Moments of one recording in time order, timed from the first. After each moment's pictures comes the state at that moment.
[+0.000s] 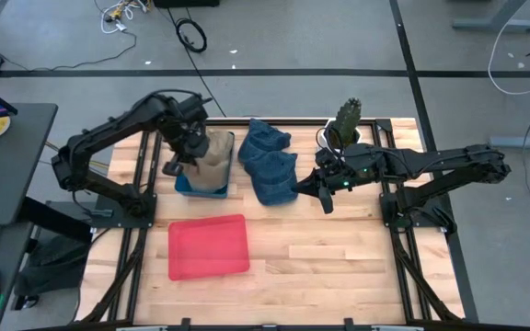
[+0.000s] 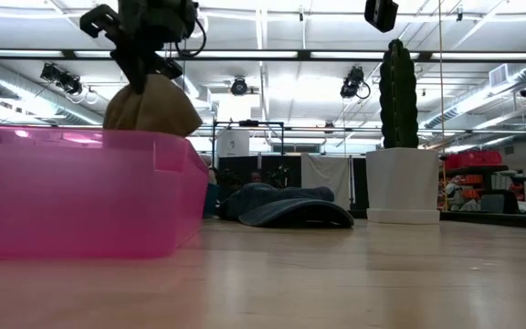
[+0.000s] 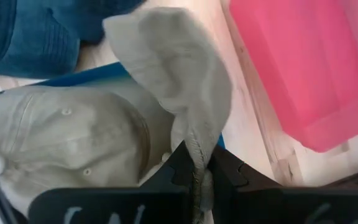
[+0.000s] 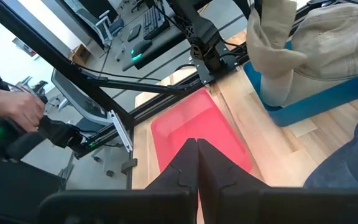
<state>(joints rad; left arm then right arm) 0.56 1.39 1.40 -1.41 0.23 0.89 0.08 1.17 1.09 -0.26 -0.05 0.59</state>
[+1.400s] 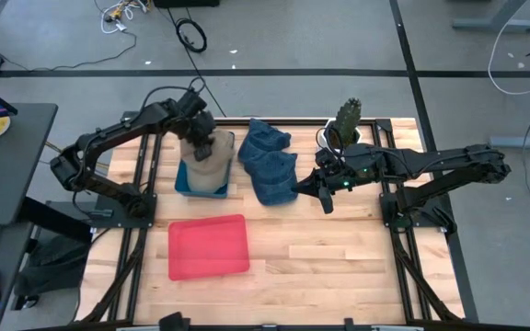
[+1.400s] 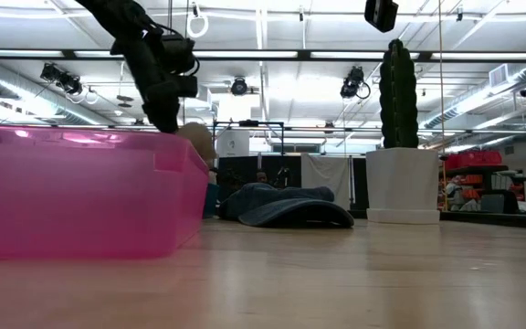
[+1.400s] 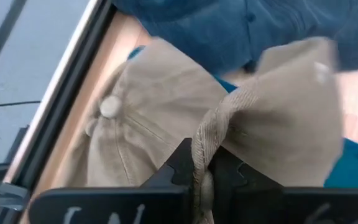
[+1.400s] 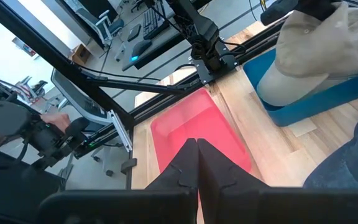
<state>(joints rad) 0.75 1.39 1.09 -0.76 0.13 0.35 0.08 1.17 1.09 -0.26 -0.04 0.58</state>
